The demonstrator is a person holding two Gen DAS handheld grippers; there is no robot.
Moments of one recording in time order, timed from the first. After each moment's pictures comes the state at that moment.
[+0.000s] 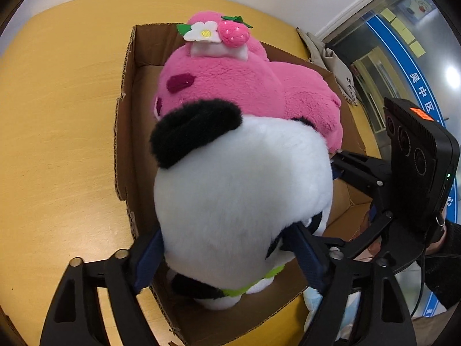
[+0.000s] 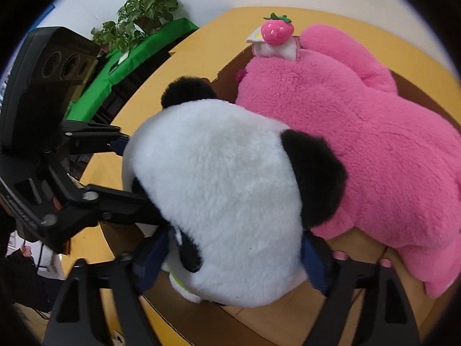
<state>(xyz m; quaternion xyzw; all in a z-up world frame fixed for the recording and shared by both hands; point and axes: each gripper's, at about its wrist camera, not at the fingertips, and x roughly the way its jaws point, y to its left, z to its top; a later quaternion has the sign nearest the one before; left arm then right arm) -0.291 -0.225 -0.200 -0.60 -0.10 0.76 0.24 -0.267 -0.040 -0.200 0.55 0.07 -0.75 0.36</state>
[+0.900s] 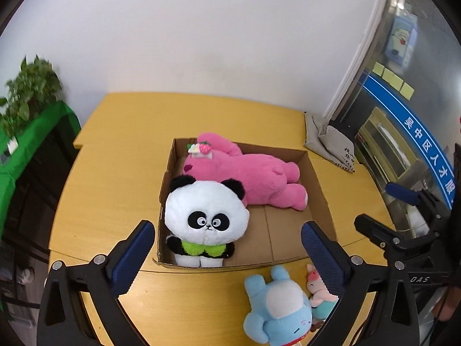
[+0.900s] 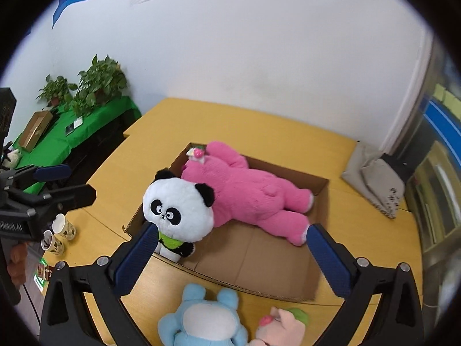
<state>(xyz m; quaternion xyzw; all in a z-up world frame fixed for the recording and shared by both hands) -0.125 -0.167 0.016 -0.42 -0.08 0.90 0.08 -0.125 0.042 0.028 0.39 0.09 -0.90 0.15</state>
